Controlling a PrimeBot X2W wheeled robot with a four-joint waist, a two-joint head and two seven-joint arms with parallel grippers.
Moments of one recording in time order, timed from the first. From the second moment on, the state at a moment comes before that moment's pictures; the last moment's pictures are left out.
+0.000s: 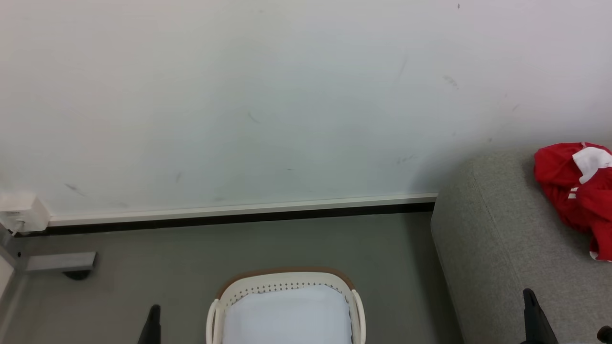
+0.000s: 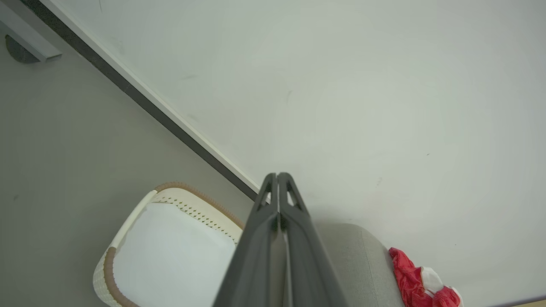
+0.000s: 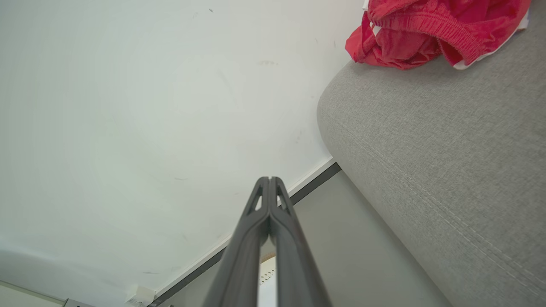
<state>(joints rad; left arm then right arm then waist) 0.04 0.05 0.06 0.26 -0.91 -0.13 -0.08 -0.02 -0.04 -0.03 0.31 0.86 0.13 -0.08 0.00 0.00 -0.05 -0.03</state>
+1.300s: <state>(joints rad) -0.04 0.05 0.09 0.25 -1.29 -0.13 0.03 -0.06 -0.04 -0.07 0.27 1.28 0.13 0.03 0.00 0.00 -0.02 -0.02</state>
